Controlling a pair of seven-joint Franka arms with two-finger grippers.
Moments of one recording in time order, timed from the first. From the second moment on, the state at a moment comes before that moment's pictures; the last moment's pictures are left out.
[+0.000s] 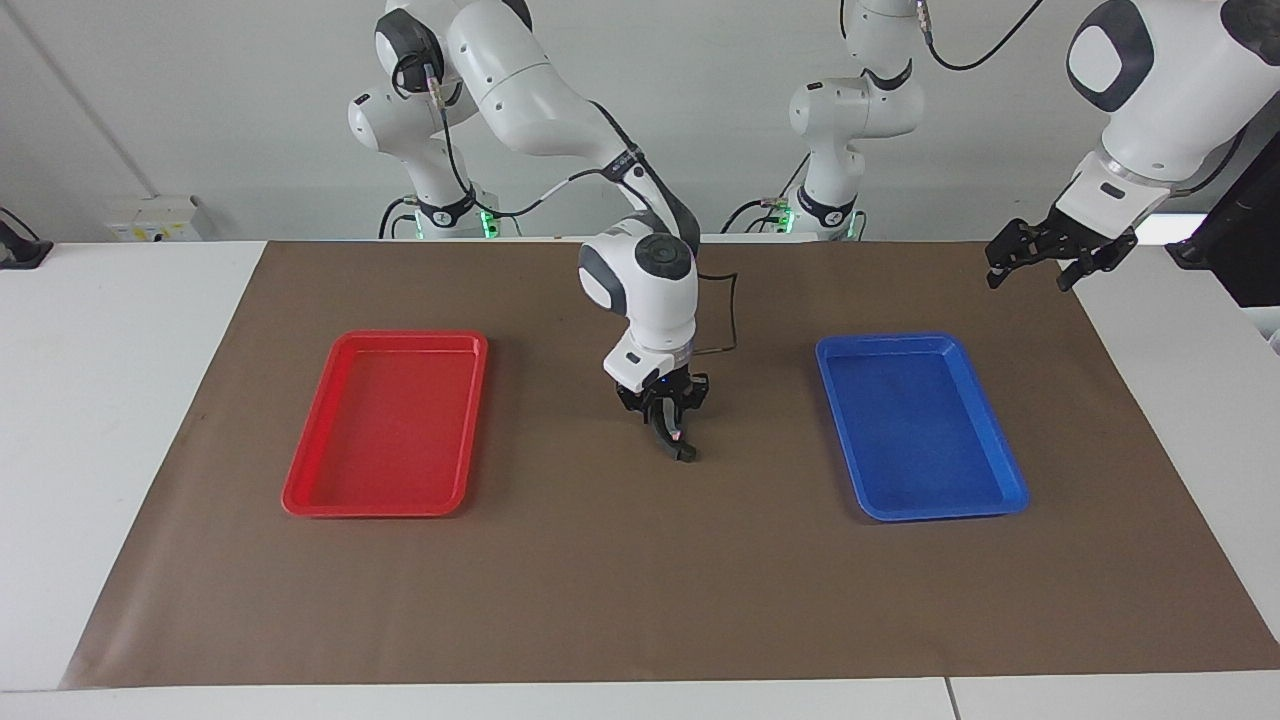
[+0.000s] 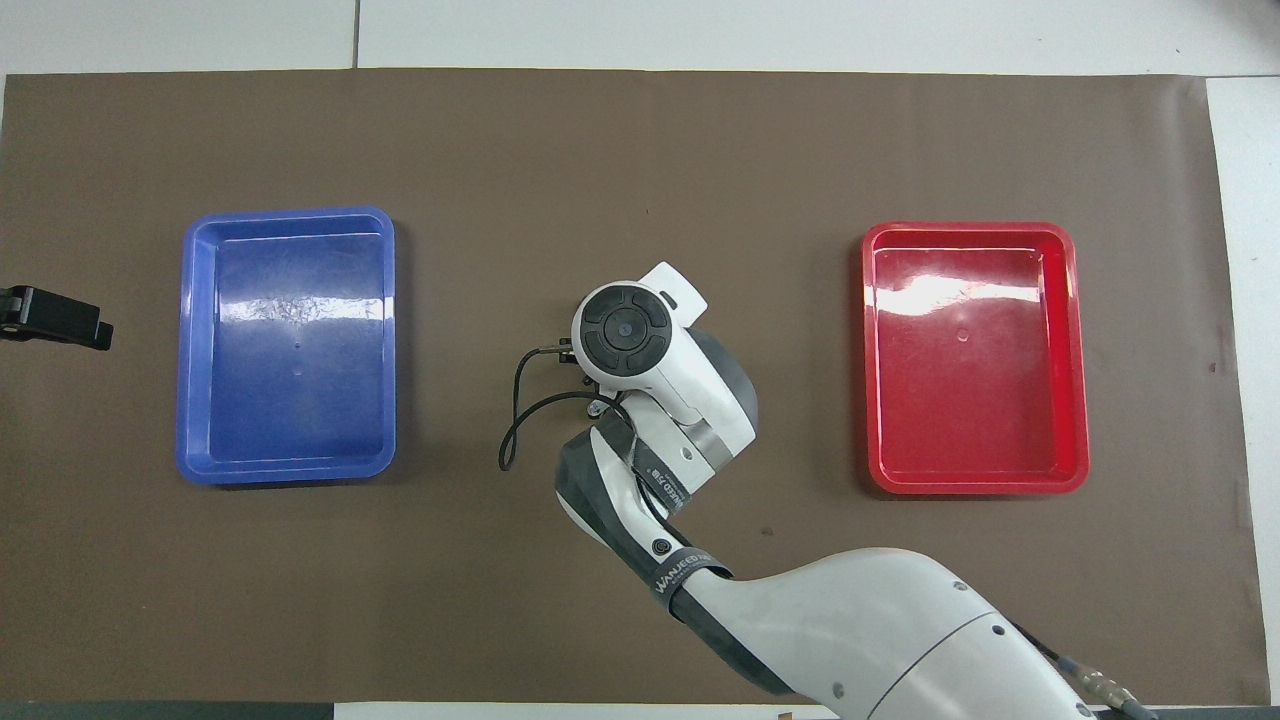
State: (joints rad) left arm -0.03 -0.04 0.07 -1.68 0.00 1.59 0.17; right arm 0.65 0.54 0.00 -1.68 -0.03 2.30 0.70
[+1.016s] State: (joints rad) left arm -0.03 -0.04 0.07 -1.68 0.00 1.59 0.17; right arm 0.33 0.22 -0.03 -1.68 -0.04 2.03 0.56
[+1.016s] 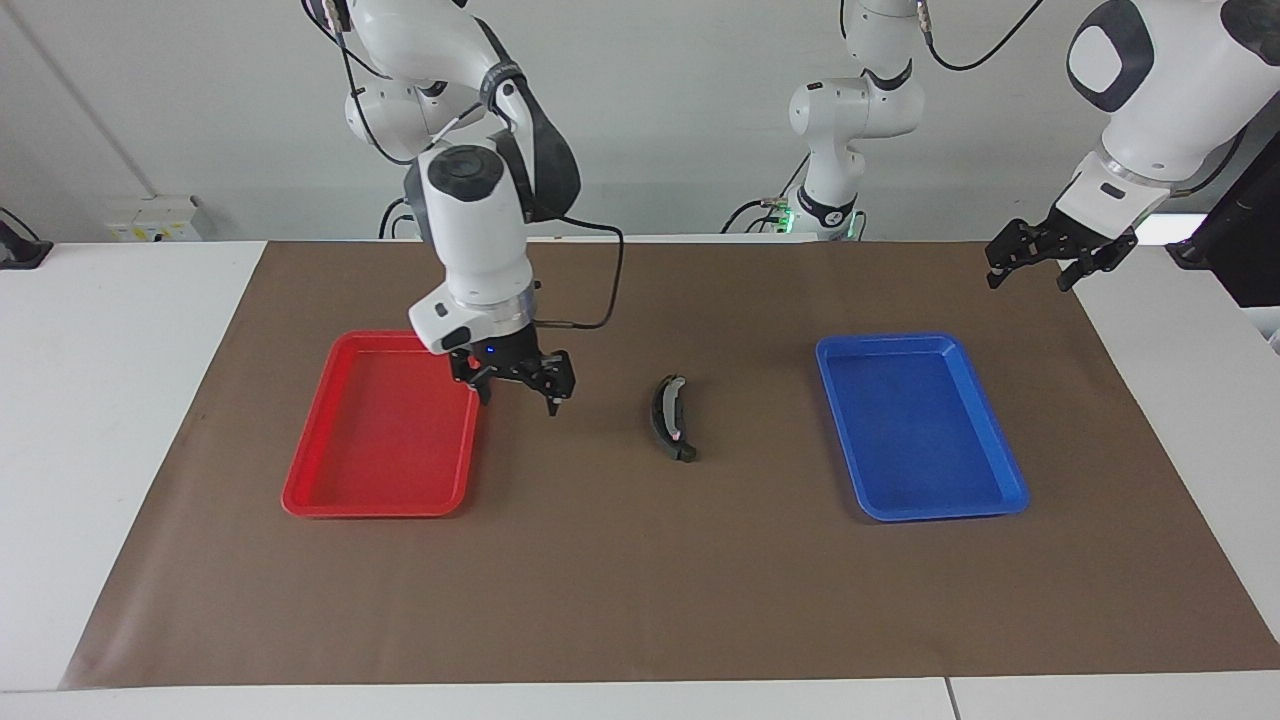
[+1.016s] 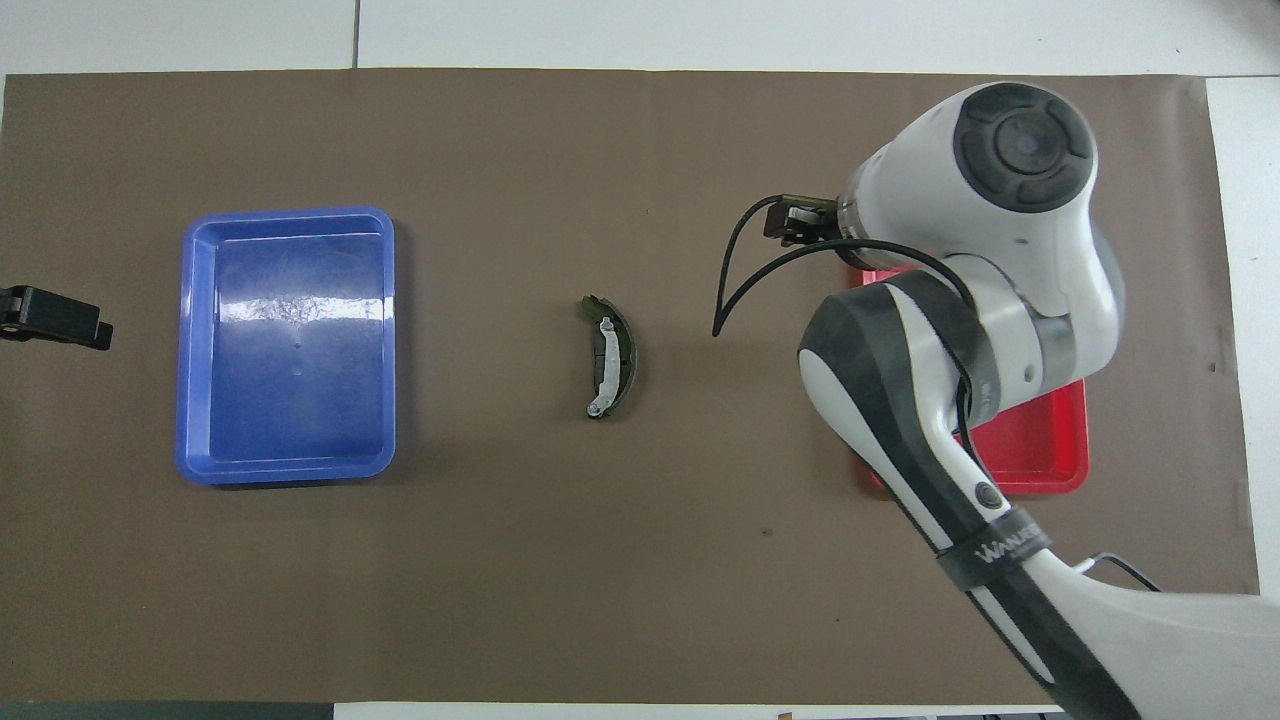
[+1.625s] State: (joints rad) left arm -0.03 -0.04 0.07 -1.68 0.00 1.59 0.17; right arm 0.06 -0.01 -0.03 -1.68 -0.04 1.69 0.24
